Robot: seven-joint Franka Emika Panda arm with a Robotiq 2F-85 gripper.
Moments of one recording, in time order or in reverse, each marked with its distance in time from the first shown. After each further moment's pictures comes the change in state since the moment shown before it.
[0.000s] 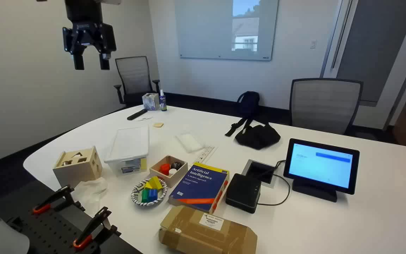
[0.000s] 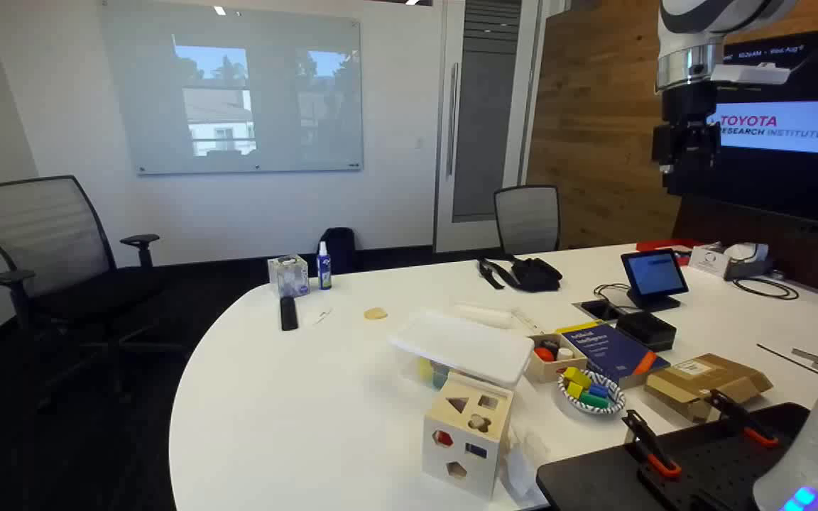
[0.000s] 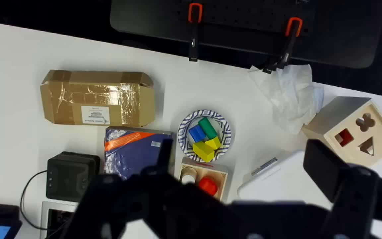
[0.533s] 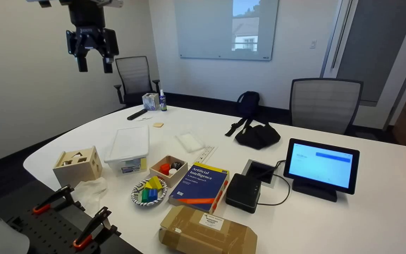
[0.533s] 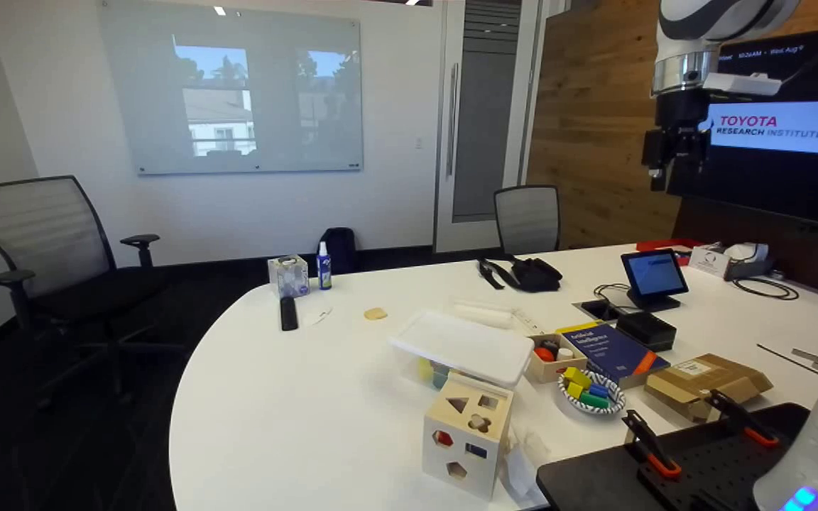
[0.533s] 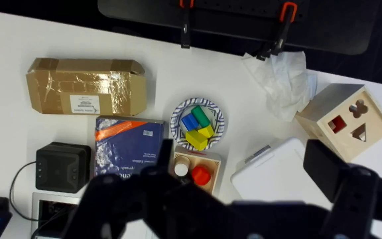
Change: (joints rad) arm 0.003 0.004 -0.007 -0.029 0.039 0.078 0.000
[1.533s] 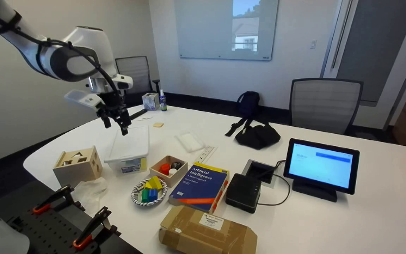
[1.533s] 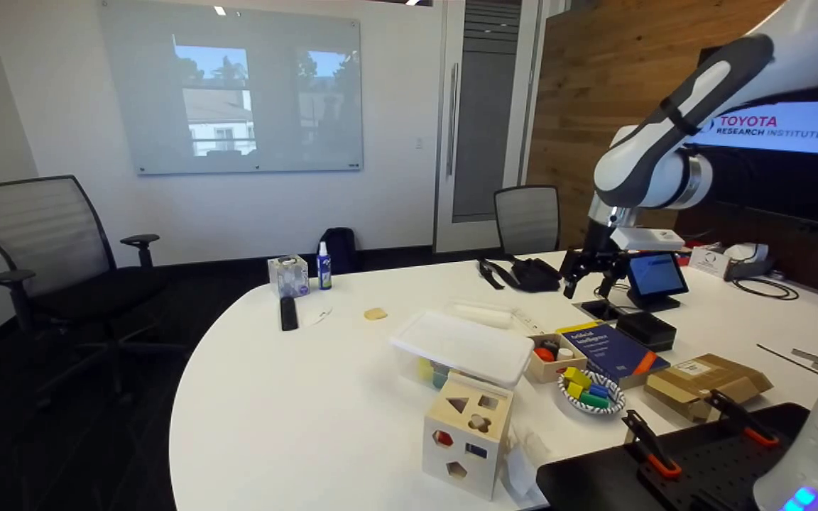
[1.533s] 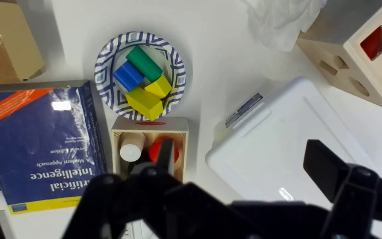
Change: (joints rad) arm 0.068 0.357 0.068 -0.387 0.224 0.961 0.121
